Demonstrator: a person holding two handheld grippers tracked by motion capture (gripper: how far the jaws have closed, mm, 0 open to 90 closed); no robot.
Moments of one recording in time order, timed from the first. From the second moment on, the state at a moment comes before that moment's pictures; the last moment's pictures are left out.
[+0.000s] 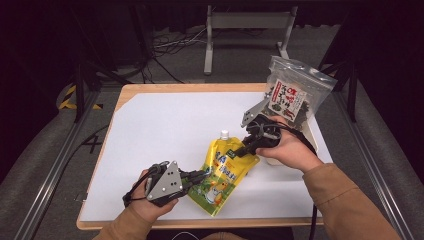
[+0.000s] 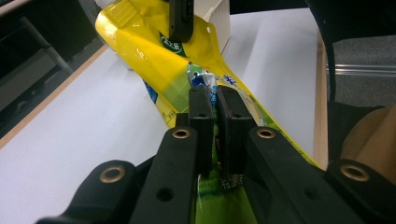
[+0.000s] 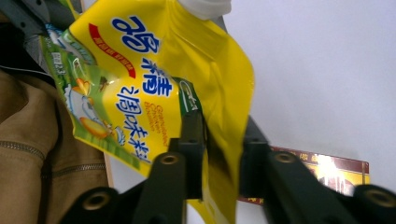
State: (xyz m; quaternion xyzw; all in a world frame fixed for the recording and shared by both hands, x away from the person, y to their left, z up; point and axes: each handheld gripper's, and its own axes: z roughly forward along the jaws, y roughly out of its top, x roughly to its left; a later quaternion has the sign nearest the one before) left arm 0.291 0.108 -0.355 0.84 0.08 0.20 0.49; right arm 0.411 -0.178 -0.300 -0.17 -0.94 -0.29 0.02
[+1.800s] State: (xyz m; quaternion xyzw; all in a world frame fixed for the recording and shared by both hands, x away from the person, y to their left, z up) left arm 0.319 0.140 -0.362 0.80 0.17 0.18 0.55; right arm 0.376 -0.200 -0.191 -0.16 -0.95 -0.23 -0.12
